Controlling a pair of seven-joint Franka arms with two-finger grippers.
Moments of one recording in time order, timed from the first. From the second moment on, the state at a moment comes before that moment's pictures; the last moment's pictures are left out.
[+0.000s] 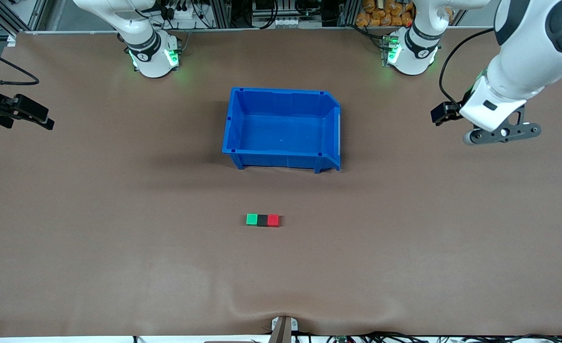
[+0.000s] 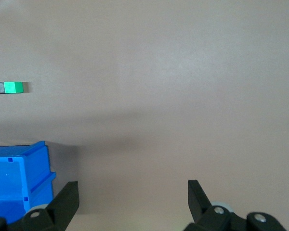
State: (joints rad) left arm -0.20 -0.04 -0.07 -1.75 0.10 1.57 -0.34; right arm 0.02 0.00 -0.05 -1.53 0.04 1.50 0.05
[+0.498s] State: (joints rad) left arm -0.16 -0.13 -0.07 -1.87 0.10 1.65 -0.21; right arm 0.02 0.00 -0.05 -1.53 0.04 1.50 0.05
